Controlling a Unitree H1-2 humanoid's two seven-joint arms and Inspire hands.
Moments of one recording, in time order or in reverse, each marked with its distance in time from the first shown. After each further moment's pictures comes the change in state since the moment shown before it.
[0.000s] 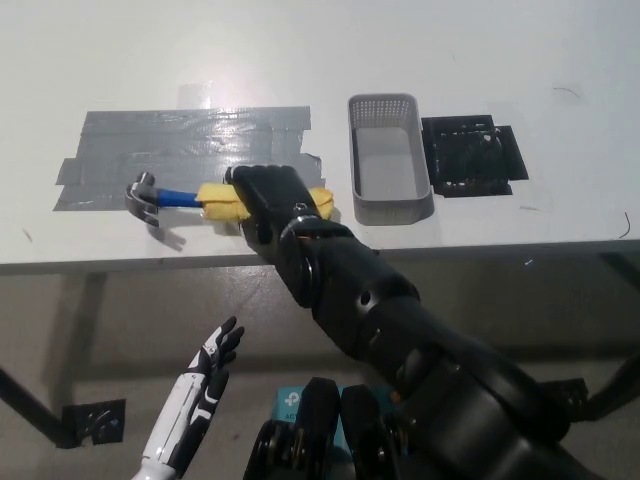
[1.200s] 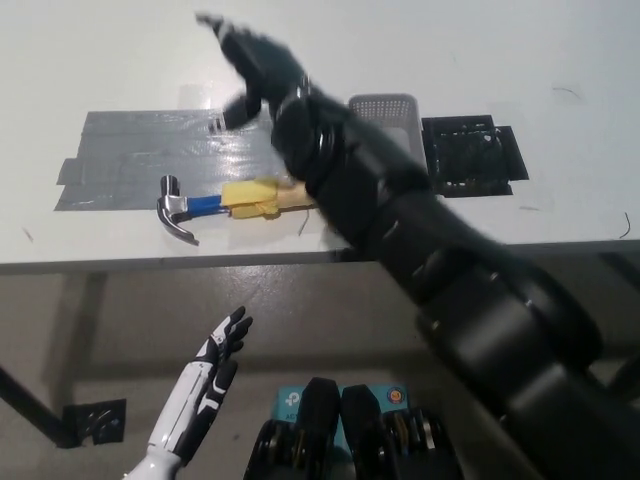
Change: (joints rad) left_arm -0.040 0.005 -0.010 -0.011 0.006 0.017 -0.011; right_arm -0.241 -0.109 -0.203 -0.150 0.153 -0.042 0.129
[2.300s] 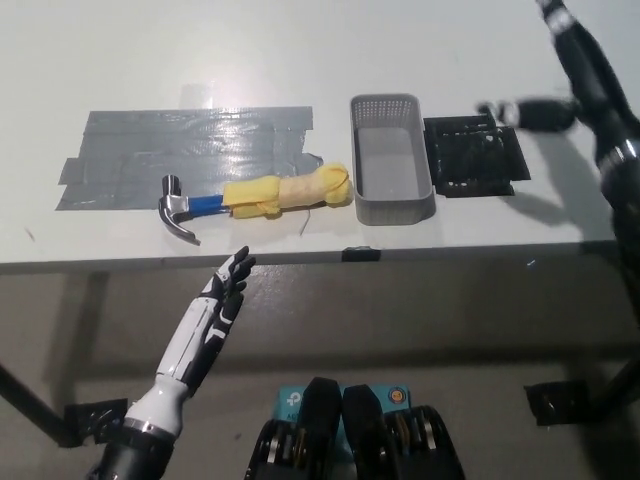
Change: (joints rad) left_arm -0.186 -0.001 0.026 0.145 -0.002 0.005 0.000; right_arm 0.769 -0.497 -0.230 -1.083 0.139 0.107 0.170
